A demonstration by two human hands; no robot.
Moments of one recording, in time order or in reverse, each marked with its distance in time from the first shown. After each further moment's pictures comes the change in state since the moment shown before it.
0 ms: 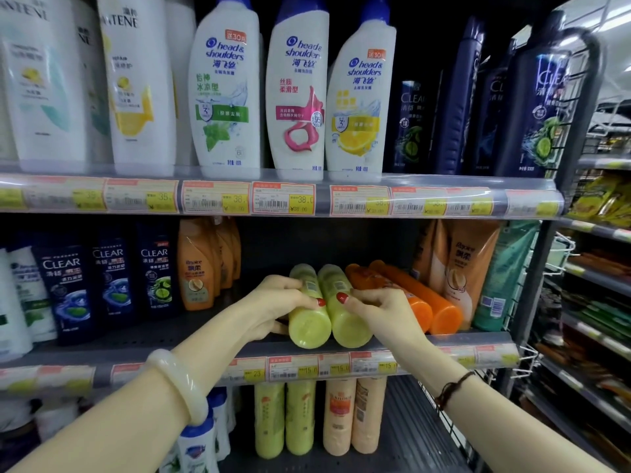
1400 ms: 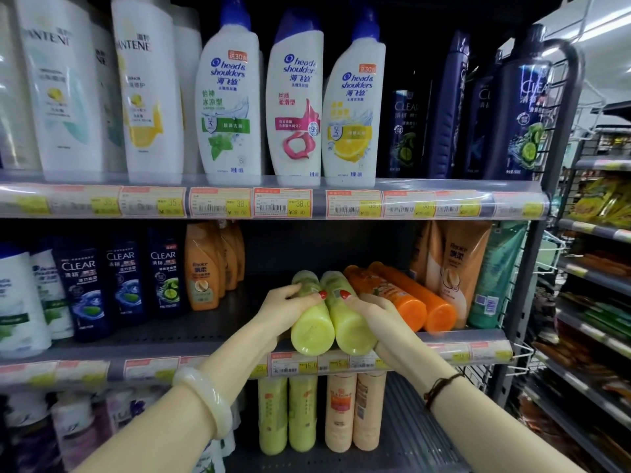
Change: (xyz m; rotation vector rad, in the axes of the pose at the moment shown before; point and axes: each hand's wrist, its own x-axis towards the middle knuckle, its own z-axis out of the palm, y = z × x) left_hand -0.008 -0.017 0.016 -0.080 0.108 0.096; right_hand -0.009 -0.002 0.005 0.365 -0.114 0.246
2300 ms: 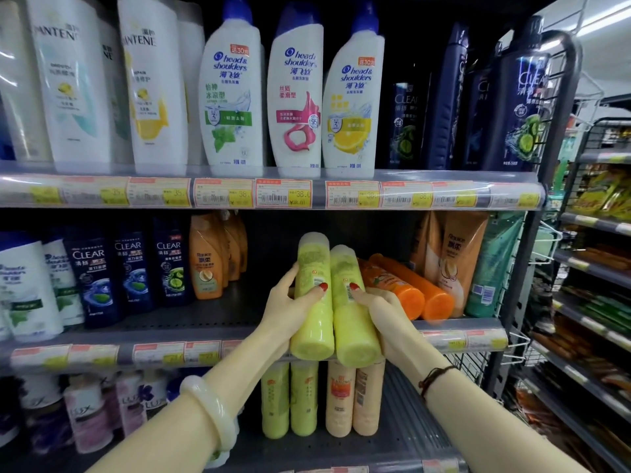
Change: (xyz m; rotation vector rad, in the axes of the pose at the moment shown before) left_hand -0.023 -0.008 0.014 -0.231 0.077 0.163; right_hand -0.007 0.003 -0.004 0.116 0.044 0.053
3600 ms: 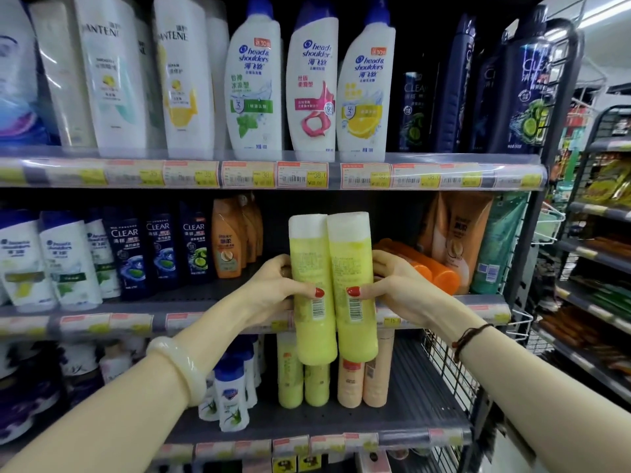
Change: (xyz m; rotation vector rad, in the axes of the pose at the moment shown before) left_hand -0.021 0.023 -0.054 0.118 -0.282 -0.103; right_hand -0.029 -0.025 -0.009 -0.200 -0.372 -0.130
